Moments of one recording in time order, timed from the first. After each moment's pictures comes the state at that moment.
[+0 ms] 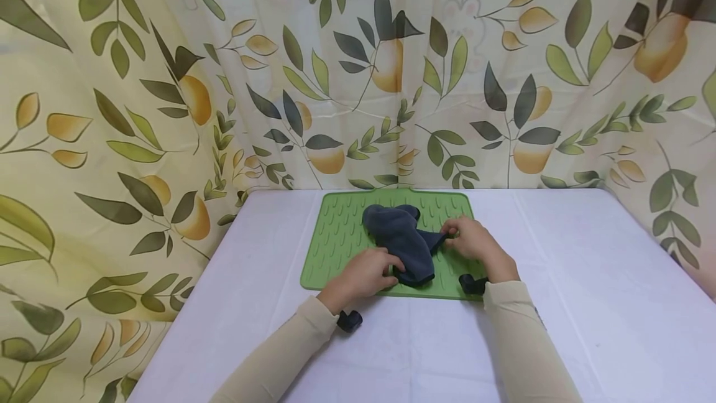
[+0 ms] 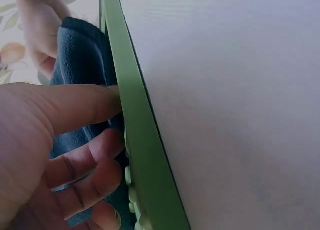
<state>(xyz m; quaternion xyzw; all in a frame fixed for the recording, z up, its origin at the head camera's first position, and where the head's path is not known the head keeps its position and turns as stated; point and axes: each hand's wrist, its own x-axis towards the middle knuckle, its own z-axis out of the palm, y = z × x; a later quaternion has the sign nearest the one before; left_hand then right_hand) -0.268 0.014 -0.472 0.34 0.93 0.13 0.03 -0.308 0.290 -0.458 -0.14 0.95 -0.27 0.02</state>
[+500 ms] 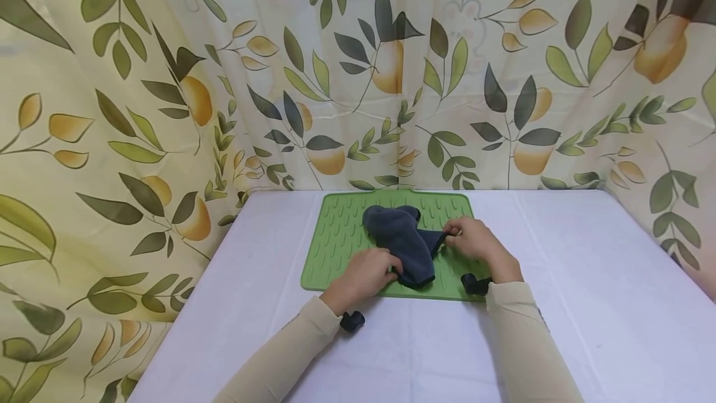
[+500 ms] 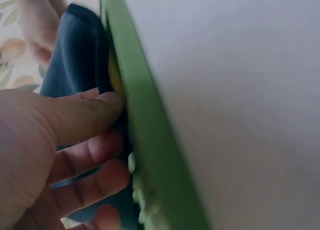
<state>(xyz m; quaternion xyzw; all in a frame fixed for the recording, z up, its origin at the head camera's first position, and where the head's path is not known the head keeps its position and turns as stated) -0.267 0.019 -0.471 0.34 0.94 0.06 -0.03 -0.305 0.292 -0.451 -0.13 0.95 -0.27 0.02</state>
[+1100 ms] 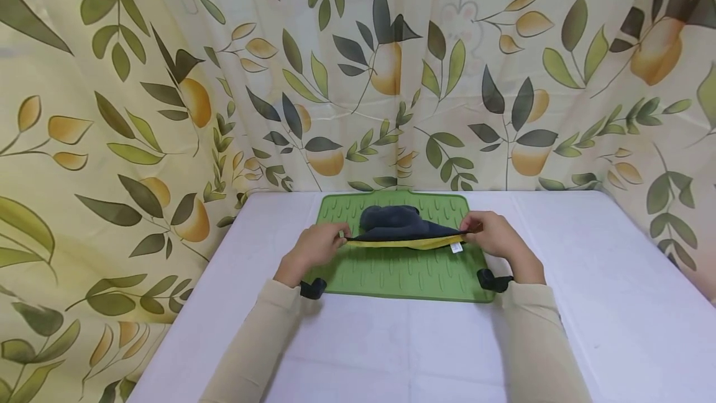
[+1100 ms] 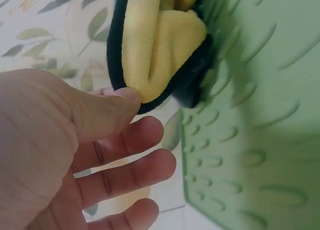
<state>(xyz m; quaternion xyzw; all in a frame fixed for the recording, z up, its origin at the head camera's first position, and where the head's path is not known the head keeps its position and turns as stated) -0.306 -0.066 -0.431 0.23 0.96 0.13 0.01 -0.294 0.324 -0.437 -0.12 0.94 -0.32 0.00</state>
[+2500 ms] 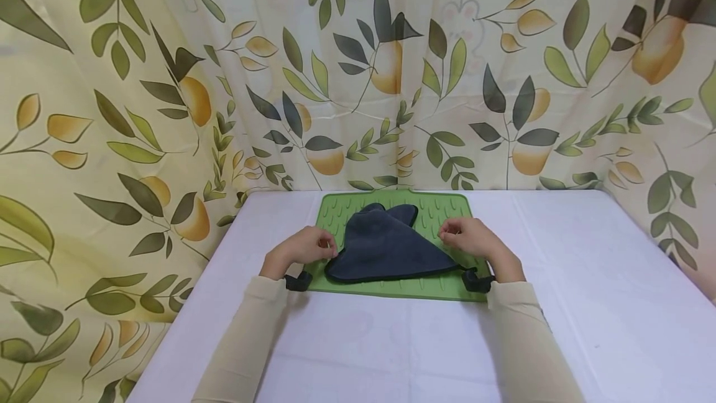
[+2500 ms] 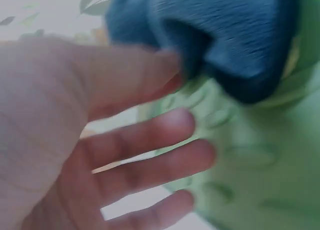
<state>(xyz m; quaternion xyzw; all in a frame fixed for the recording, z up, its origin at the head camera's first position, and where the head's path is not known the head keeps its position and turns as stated) -0.325 -0.105 -0.443 0.25 0.93 0.24 0.15 -0.297 0.290 -0.442 -0.16 0.93 -0.32 0.05</state>
